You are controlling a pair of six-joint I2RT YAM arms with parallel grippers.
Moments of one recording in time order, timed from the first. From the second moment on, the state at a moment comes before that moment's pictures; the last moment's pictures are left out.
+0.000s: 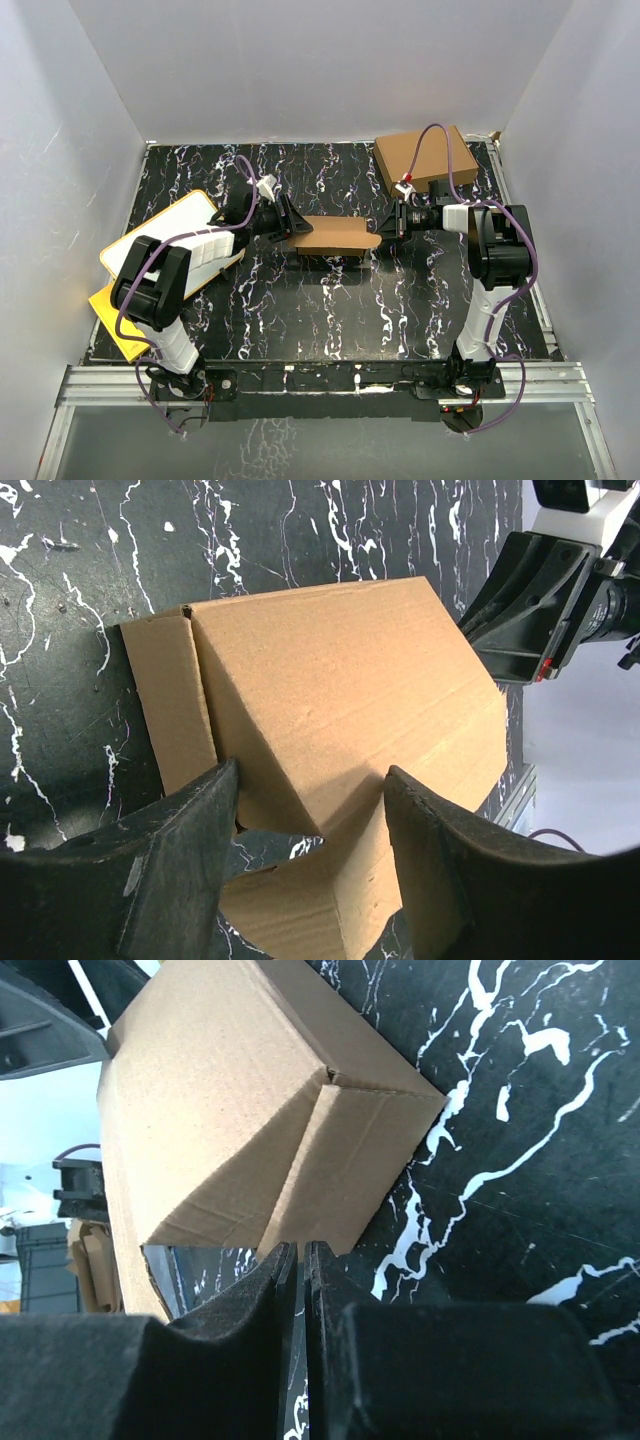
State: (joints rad) left arm -0.37 1.73 0.92 0.21 0.51 -0.70; right arm 0.01 2.00 1.11 -0.11 -1.16 0.17
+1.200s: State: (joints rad) left arm -0.38 1.73 1.01 0.00 0.48 -0.58; right arm 0.29 1.92 1.39 -0.39 -0.99 -0.16
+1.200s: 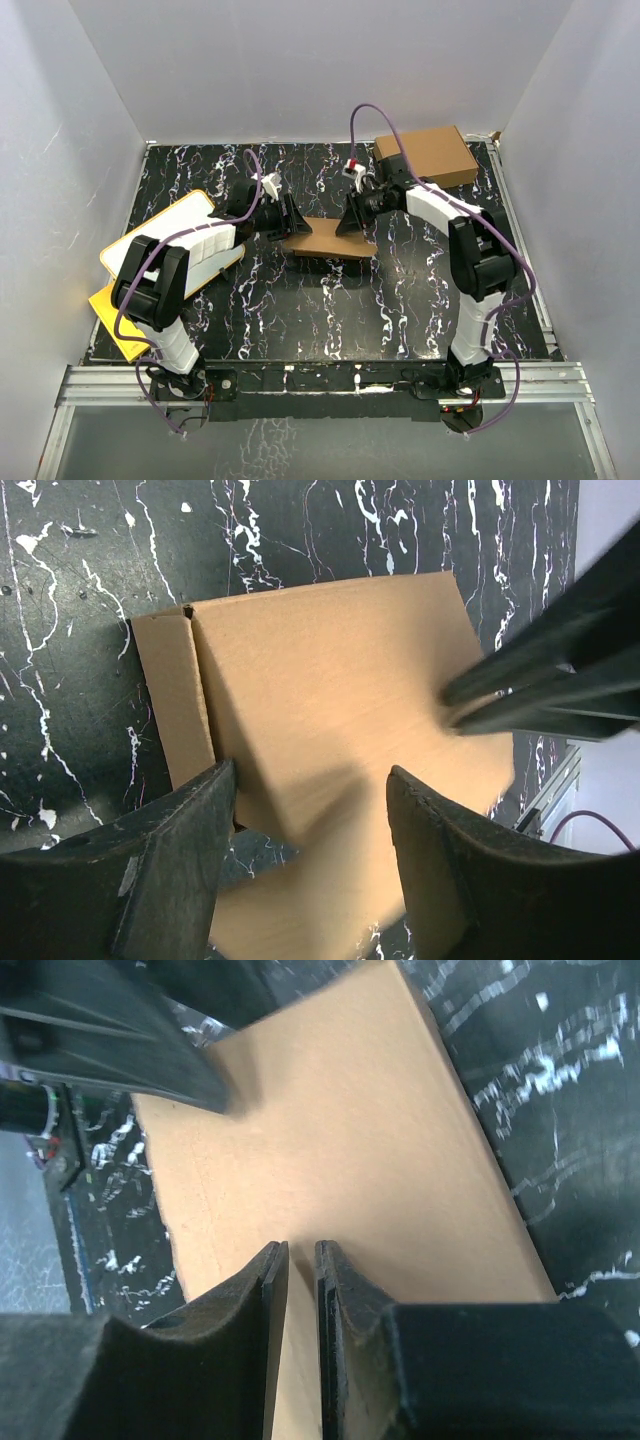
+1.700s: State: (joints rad) left arm -0.38 1.70 1.04 -0.10 0.40 -0.54; right arm 0.29 1.99 1.39 -0.45 -0.88 -0.20
